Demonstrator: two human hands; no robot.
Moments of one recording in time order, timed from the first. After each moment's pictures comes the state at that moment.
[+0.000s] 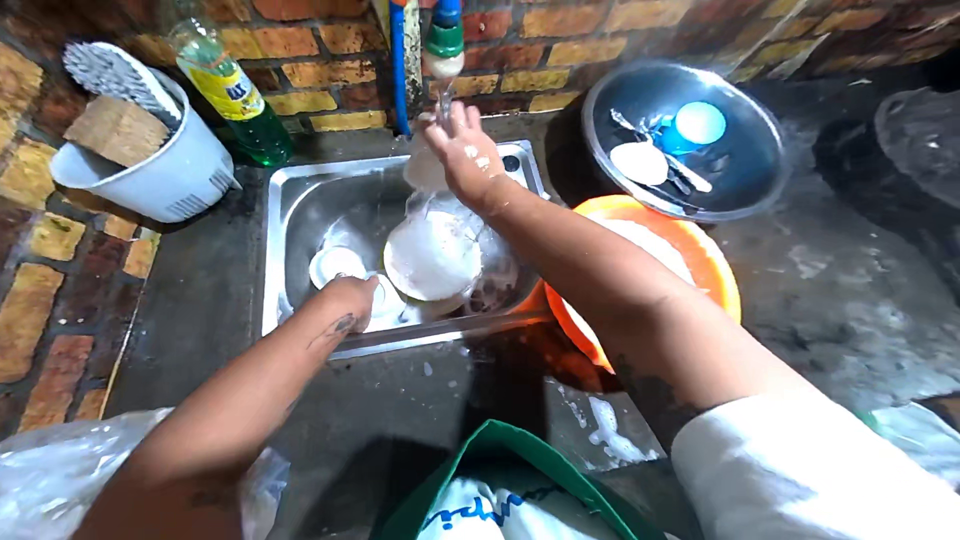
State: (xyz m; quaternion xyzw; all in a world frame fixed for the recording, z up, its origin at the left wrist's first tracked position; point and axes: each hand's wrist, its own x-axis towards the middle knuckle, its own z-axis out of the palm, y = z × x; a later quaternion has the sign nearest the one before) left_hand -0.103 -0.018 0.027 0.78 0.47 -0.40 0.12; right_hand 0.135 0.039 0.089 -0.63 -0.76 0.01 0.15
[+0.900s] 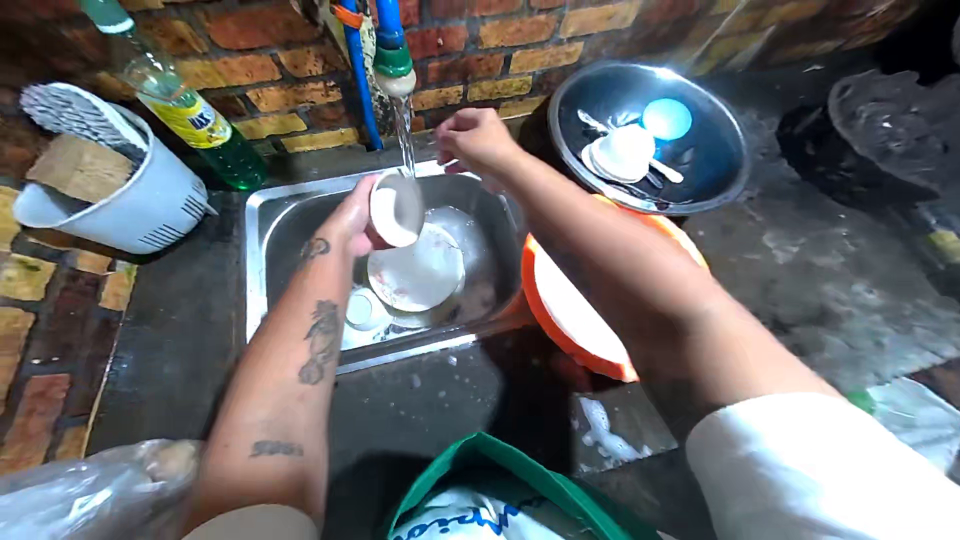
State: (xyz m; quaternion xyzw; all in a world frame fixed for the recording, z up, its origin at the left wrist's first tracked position) left_hand -0.023 0.047 0.079 0.42 0.52 0.22 0.71; right_hand 0.187 0.029 0.119 -0.66 -0.51 0.38 0.41
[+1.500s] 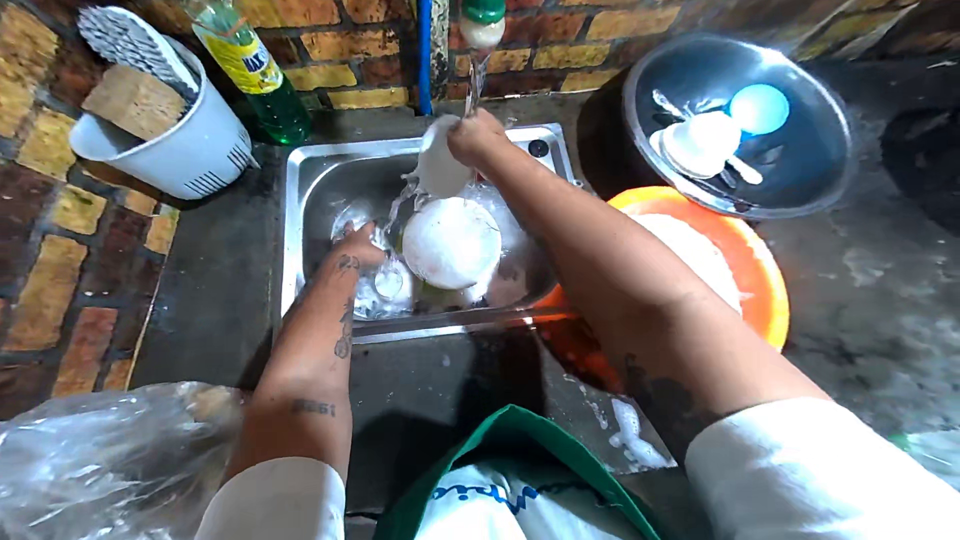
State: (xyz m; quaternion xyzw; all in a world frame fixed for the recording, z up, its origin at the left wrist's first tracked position) left_hand -0.130 0.056 -0.035 0.68 0.68 -0.07 0.28; right_hand 0.109 0.059 0.112 -0.75 -0.58 0.29 0.11
